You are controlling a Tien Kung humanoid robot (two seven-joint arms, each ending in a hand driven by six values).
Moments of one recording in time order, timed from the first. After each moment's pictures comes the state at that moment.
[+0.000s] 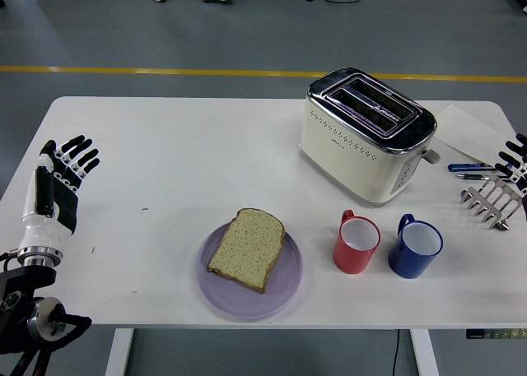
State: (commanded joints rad) left arm 0.00 0.06 -1.50 -1.46 0.94 0.16 -0.20; right arm 0.07 -0.26 1.54 1.30 -0.82 -0.08 0.15
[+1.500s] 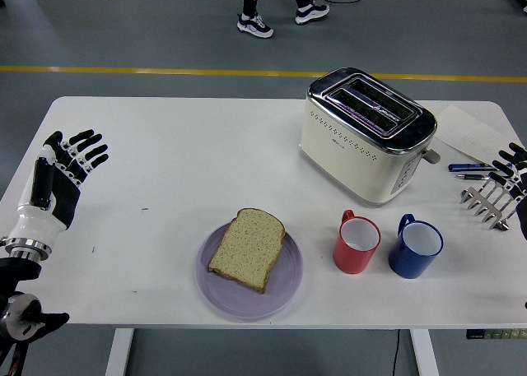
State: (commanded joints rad) left arm 0.00 0.09 -1.59 -1.52 0.97 -0.04 -0.04; right arm 0.07 -0.25 1.54 1.27 -0.82 -0.06 0.13
